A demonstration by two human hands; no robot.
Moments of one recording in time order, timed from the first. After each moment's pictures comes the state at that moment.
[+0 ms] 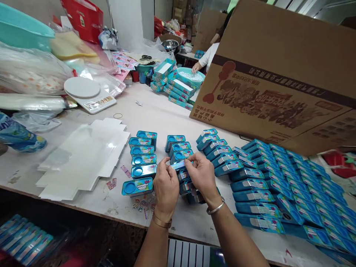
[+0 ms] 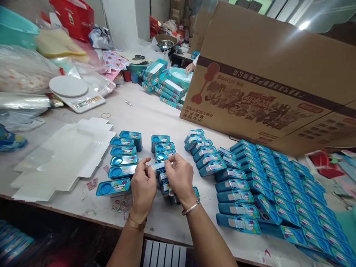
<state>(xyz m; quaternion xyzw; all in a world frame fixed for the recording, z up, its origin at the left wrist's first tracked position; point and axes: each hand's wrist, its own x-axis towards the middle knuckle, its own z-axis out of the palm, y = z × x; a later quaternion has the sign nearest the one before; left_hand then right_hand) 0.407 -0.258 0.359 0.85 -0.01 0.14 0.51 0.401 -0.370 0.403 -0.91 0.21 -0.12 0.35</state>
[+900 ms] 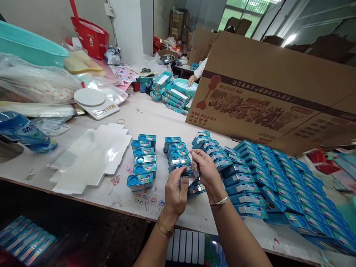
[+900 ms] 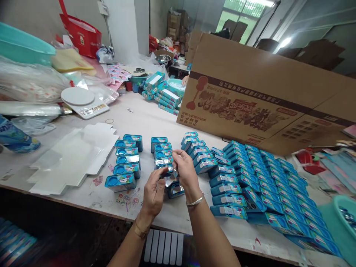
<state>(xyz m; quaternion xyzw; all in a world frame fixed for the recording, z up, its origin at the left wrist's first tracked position) 0.361 -0.262 0.359 0.71 -0.20 0.07 0.67 0.387 -0.384 0.424 -0.64 0.18 -0.10 0.74</state>
